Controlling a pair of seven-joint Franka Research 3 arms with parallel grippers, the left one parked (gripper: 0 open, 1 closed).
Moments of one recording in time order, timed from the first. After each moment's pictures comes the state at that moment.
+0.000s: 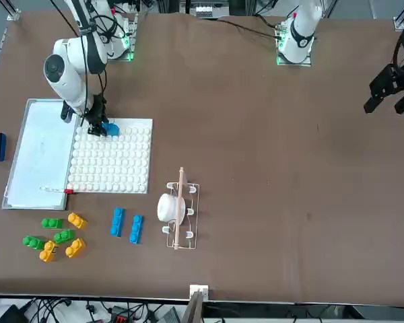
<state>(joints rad) 0.18 -0.01 -0.08 -2.63 0.02 2.62 1.74</state>
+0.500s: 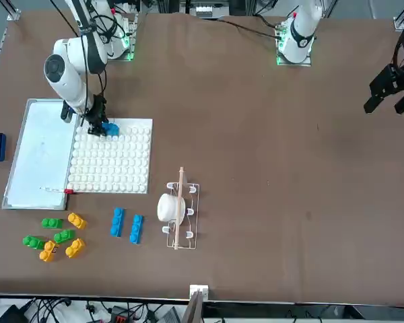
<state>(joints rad) 0.19 -0.01 -0.08 -2.63 0.01 2.61 1.74</state>
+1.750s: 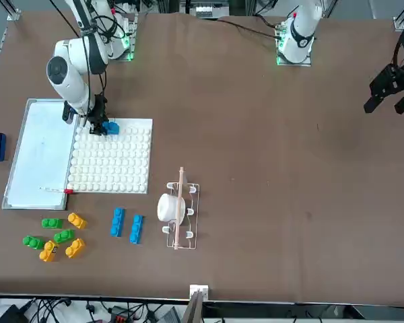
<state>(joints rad) 0.19 0.01 -0.08 -2.62 -0.02 2.60 1.73</state>
